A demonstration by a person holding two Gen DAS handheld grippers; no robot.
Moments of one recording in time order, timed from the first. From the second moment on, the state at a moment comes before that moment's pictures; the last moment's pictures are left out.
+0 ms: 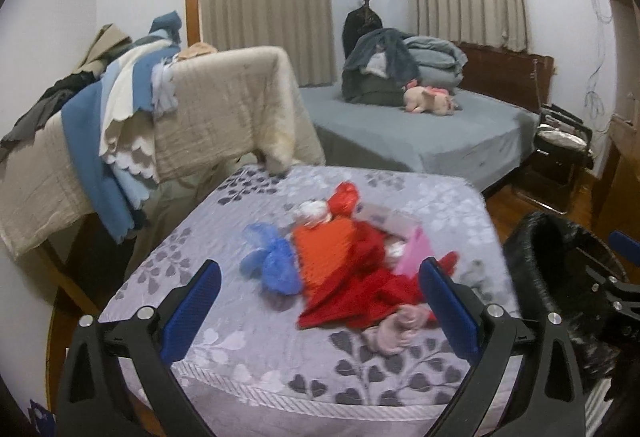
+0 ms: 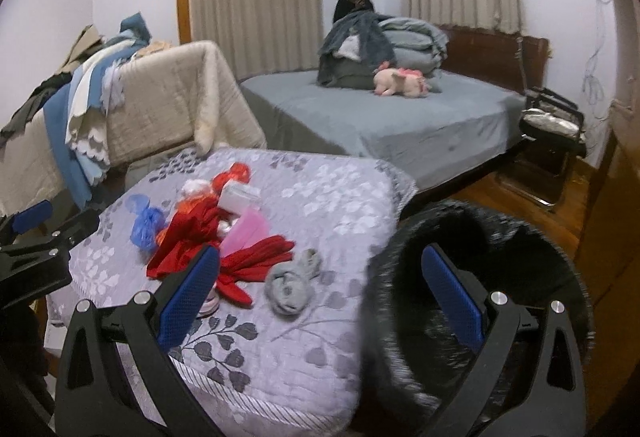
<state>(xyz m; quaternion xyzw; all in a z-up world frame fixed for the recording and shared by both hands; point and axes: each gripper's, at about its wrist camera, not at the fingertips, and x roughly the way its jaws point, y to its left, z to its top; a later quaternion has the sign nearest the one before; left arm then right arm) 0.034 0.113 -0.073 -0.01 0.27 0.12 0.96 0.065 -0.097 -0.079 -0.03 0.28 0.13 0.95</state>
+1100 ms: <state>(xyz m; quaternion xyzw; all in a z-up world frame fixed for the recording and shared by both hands) 0.071 0.109 -0.147 -0.02 0.33 0.07 0.94 0.133 -0.057 -0.170 -0.06 0.38 0.18 0.91</state>
